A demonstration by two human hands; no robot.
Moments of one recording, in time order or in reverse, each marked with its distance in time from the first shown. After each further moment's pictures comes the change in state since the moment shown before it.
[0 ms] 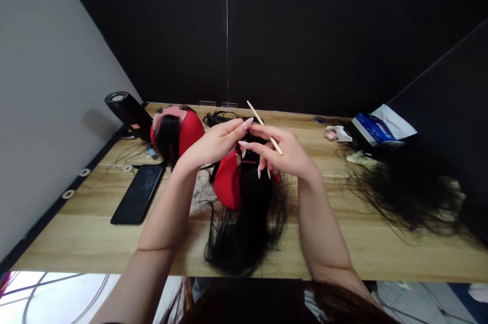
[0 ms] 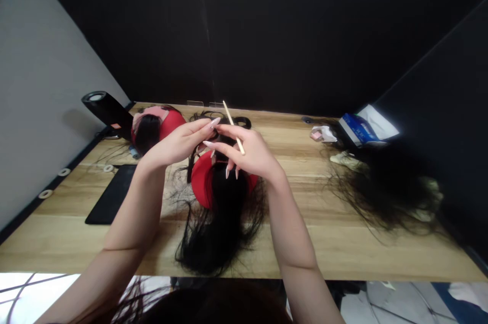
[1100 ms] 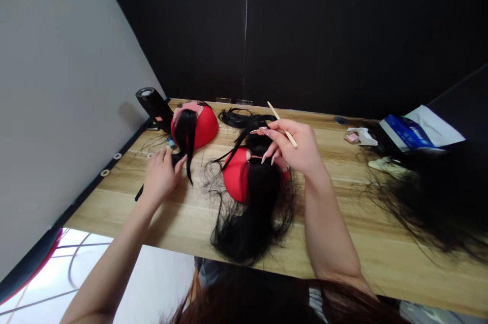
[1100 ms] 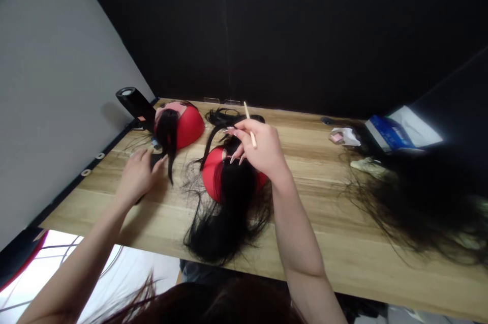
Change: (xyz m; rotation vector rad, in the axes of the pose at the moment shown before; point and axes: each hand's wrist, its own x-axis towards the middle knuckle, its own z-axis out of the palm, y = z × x) left_hand -0.143 -0.119 -0.030 1.028 0.533 -0.533; right_hand 0.001 0.001 0.004 0.016 0.155 0.000
